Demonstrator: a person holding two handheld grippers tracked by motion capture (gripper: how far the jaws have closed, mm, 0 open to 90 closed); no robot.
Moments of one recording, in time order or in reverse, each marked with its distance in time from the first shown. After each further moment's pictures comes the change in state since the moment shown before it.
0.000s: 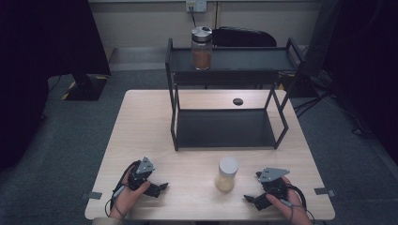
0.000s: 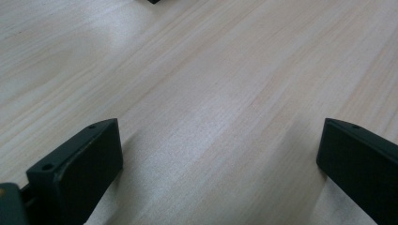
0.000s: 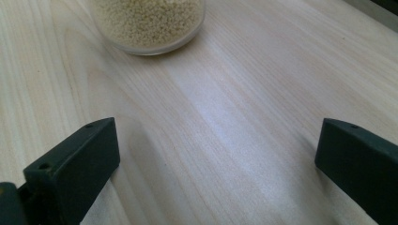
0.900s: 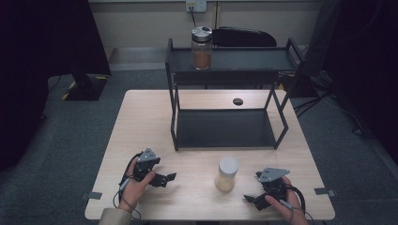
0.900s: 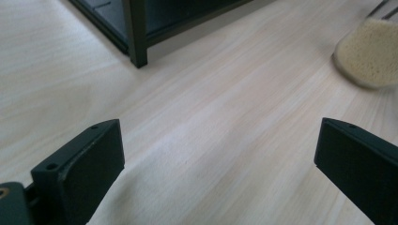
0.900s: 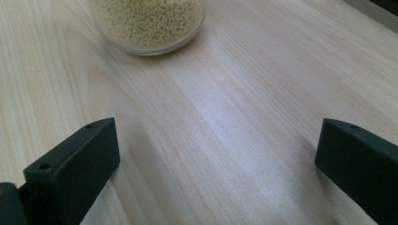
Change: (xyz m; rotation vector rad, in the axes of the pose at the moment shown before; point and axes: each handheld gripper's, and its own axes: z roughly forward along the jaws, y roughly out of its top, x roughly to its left) left arm 0.011 0.011 0.005 -0.104 -0.084 -0.161; right arm 0.000 -0.001 0.000 -0.003 0.002 -0.002
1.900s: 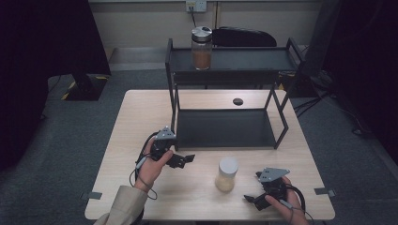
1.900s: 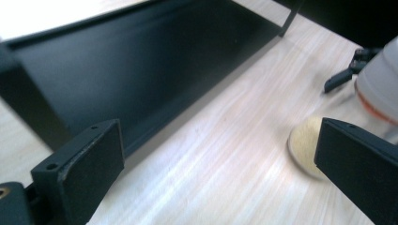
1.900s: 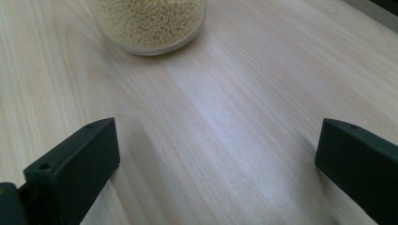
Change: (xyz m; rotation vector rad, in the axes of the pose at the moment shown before) left arm -0.014 0.076 0.017 -0.059 -0.072 0.050; right arm -0.001 0.000 0.000 0.000 0.003 -0.003
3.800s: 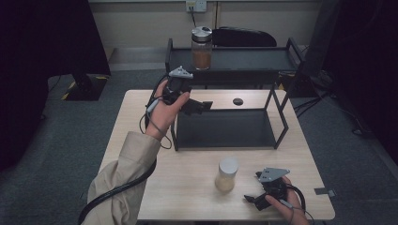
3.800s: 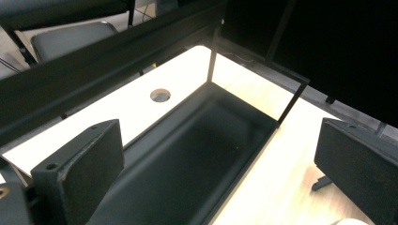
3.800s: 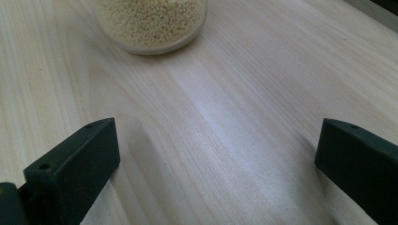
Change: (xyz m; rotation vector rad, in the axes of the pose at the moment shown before) left arm -0.021 0.173 -0.022 -0.057 0.045 0.074; right arm -0.001 0.000 0.000 0.001 0.004 -0.004
